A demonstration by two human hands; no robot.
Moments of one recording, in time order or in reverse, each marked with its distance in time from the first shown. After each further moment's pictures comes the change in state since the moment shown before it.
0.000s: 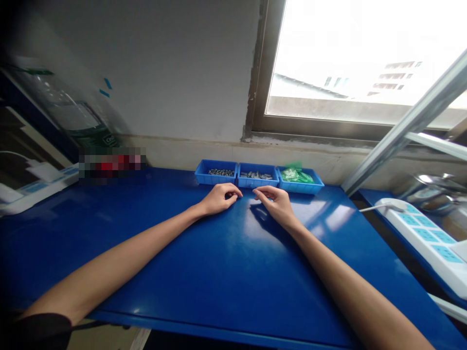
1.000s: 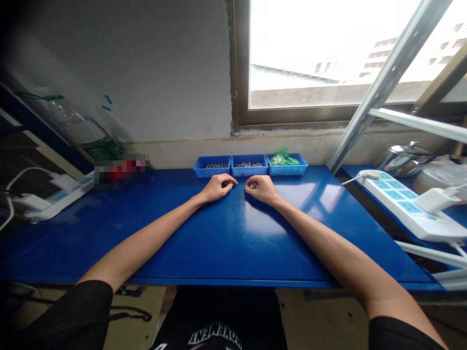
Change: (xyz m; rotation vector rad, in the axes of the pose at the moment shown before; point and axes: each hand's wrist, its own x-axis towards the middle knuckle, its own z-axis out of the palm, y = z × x) left_hand -0.001 0.000 0.002 0.071 -0.024 0.036; right_hand -0.003 0.004 0.005 -0.402 -0.047 -0.222
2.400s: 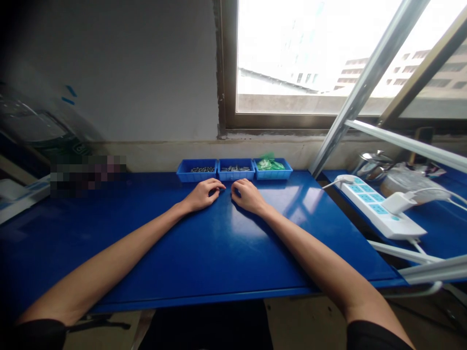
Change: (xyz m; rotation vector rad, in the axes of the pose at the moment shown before) left_hand -0.004 -0.001 -0.001 0.085 -0.031 0.150; right_hand -0.003 0.001 0.006 -0.255 -0.081 -0.220
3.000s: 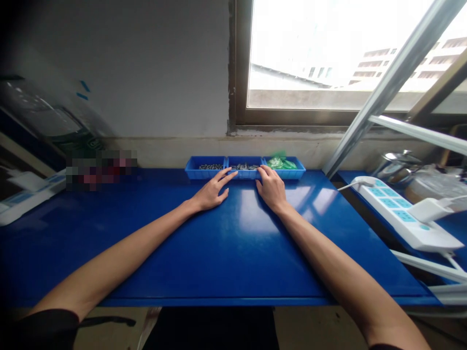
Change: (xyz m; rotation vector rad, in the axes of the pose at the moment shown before) left_hand 0.000 0.003 0.000 0.052 -0.034 -0.027; right_hand -0.002 0.027 -0.019 -0.311 0.181 0.241
